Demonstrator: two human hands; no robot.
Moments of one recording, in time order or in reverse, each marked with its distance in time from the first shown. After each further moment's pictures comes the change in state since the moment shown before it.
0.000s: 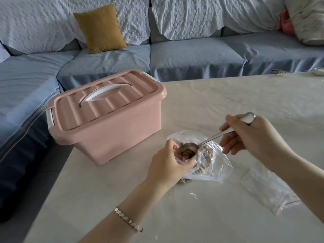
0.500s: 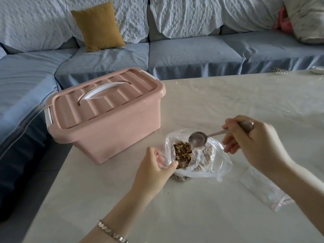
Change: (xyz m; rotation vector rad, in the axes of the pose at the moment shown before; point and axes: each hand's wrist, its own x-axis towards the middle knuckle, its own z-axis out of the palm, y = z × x) left_hand -0.016 -0.029 -0.010 -0.083 0.083 -0.124; right_hand -0.005 0.026 -0.003 -0.291 0.103 -0.317
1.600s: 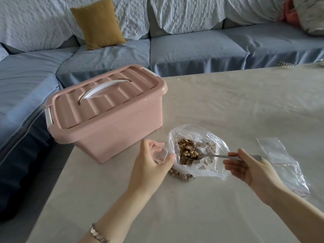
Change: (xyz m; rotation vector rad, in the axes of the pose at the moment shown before) left_hand 0.000 0.005 -0.013 -0.130 0.103 0.059; right_hand -0.027 0.072 0.021 0.757 0.041 0.747
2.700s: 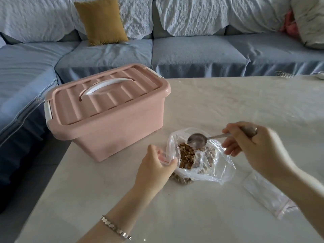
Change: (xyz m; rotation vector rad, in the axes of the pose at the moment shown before) left_hand 0.009 -0.006 0.014 0.170 -0.094 -0.130; right_hand -0.022 -0.061 0.042 -0.736 -0.100 -0.715
